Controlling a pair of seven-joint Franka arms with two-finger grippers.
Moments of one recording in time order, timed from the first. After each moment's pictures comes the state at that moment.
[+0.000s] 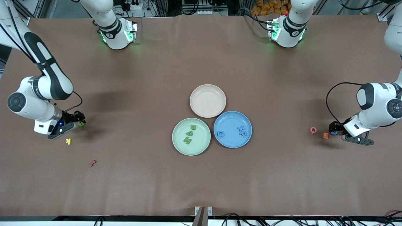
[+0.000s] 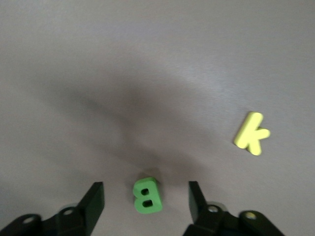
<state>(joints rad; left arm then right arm) 0.76 0.70 -0.51 -1.88 0.51 2.46 0.20 -0.71 0.53 0.47 -2.06 -0.38 2.47 -0.55</state>
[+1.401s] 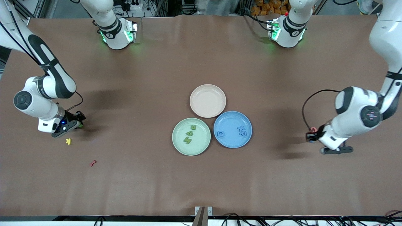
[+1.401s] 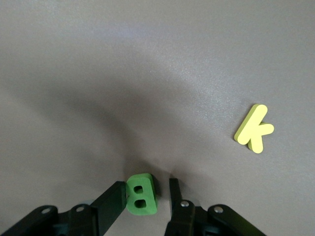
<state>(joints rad) 0.58 0.68 -0.72 -1.78 0.50 2.27 -0.43 -0.70 0.56 0.43 -2.09 -0.45 2.56 -0.58</state>
